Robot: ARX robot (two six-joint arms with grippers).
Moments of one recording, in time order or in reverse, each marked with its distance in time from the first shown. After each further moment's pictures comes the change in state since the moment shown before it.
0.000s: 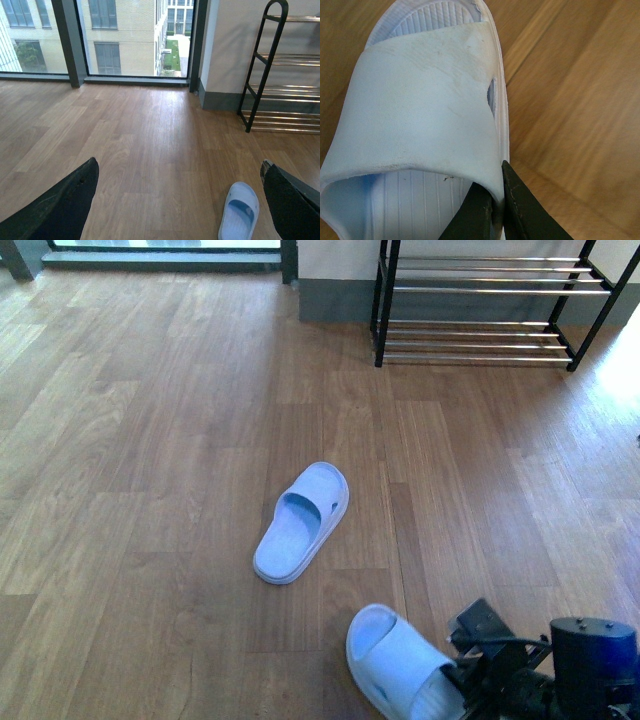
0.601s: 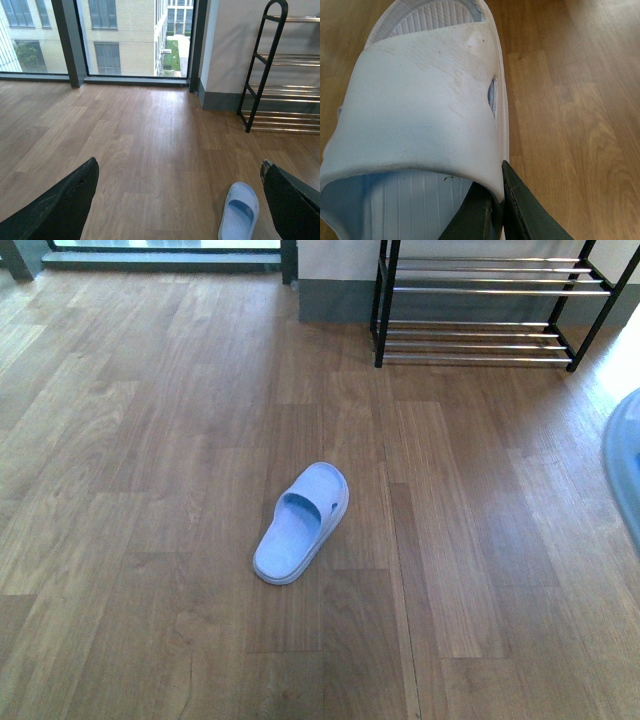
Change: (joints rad) left arm 0.000 0.000 0.000 0.000 0.000 0.000; right arm -0.395 -1.458 -0.660 -0.468 0.109 0.332
